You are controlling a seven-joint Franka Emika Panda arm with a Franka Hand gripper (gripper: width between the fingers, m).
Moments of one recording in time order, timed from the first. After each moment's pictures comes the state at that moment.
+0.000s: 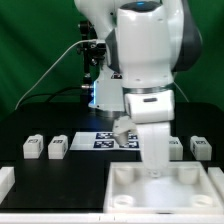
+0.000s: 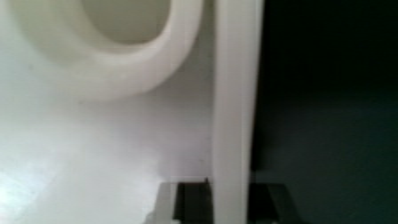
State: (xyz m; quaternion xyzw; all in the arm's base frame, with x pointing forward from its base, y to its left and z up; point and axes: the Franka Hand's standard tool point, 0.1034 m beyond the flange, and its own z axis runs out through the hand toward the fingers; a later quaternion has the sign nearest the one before) arm 0.496 0.064 0.007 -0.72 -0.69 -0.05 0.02
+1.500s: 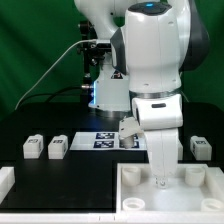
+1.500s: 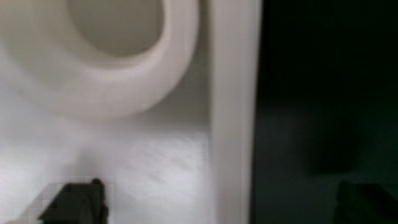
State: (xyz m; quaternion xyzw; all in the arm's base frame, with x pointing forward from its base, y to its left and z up) arm 0.496 0.064 0.006 -0.72 -0.69 -0.03 0.04
